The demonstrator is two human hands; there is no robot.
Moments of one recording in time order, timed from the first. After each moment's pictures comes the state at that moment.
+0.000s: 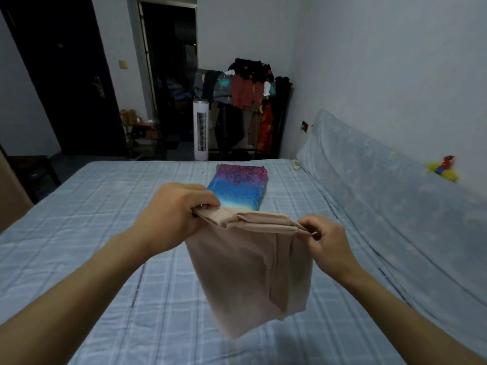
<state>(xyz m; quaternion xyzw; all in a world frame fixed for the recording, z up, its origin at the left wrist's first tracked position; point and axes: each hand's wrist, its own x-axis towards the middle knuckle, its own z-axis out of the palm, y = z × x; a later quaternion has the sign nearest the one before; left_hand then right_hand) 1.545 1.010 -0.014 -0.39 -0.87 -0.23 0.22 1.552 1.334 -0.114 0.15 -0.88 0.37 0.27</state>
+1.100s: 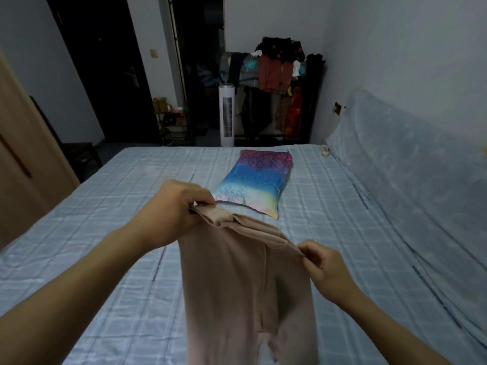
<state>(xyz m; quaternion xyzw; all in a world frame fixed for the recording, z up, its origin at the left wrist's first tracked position) 1.541 1.029 -0.052 -0.34 -0.89 -0.23 0.18 1.559 1.355 -0.207 0.14 -0.85 0.49 0.10</state>
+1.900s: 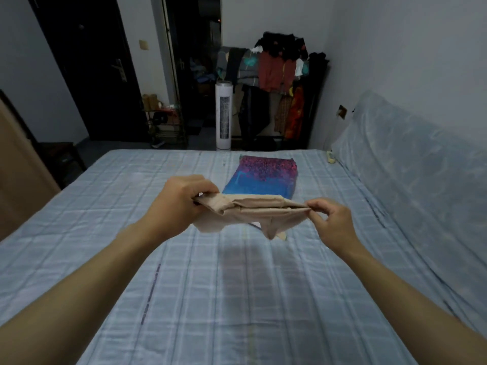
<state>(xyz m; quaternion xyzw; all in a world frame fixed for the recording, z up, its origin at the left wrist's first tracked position) 1.341 0.984 -0.089 -0.32 -0.87 -0.27 0.25 1.323 1.320 -0.172 0.11 -0.87 0.40 0.26</state>
